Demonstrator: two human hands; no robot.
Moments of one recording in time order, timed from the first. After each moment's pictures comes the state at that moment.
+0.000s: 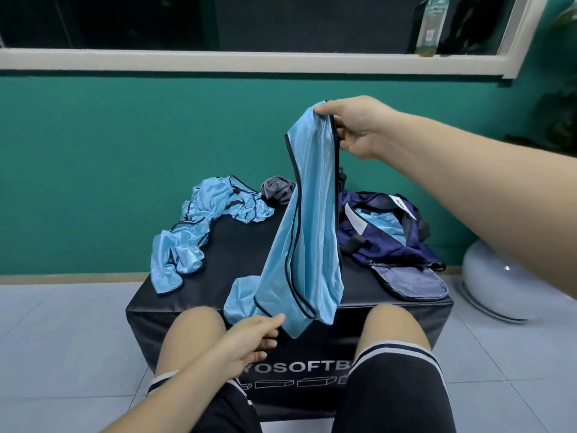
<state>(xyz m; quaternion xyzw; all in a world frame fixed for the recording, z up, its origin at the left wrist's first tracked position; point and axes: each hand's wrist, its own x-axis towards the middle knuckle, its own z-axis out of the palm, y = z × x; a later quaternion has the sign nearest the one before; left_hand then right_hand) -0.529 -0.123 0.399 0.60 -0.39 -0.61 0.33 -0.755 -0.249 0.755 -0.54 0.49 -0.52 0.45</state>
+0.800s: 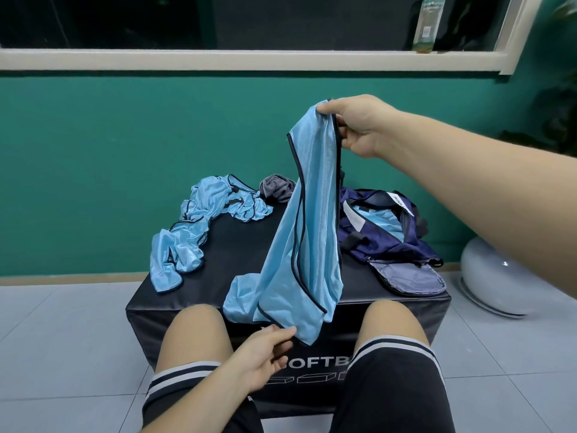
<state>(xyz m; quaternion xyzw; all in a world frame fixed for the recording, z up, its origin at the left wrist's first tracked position) -0.564 -0.103 0.383 0.53 -0.28 -0.71 0.38 -0.765 -0.248 0.751 -0.54 0.48 -0.53 0.45</state>
